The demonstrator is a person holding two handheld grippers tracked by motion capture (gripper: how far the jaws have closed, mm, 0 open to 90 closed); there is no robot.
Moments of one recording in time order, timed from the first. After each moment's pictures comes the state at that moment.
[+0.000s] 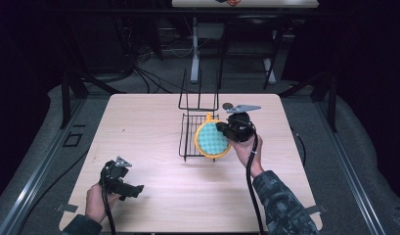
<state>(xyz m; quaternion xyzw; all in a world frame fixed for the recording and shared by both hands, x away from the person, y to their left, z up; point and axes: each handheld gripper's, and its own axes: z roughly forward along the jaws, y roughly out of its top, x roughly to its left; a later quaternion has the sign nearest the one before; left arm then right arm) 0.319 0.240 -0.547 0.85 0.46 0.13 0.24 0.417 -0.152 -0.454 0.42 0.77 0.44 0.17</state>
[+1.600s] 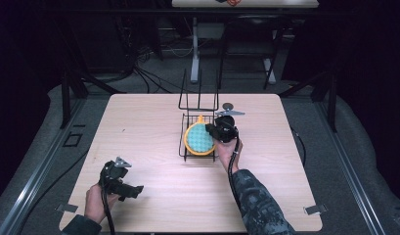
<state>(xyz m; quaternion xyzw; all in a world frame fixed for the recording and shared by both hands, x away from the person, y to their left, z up) 0.318 0.241 -0.546 0.85 0.46 0.12 0.24 0.457 -0.117 -0.518 0.50 0.72 0.46 0.15</state>
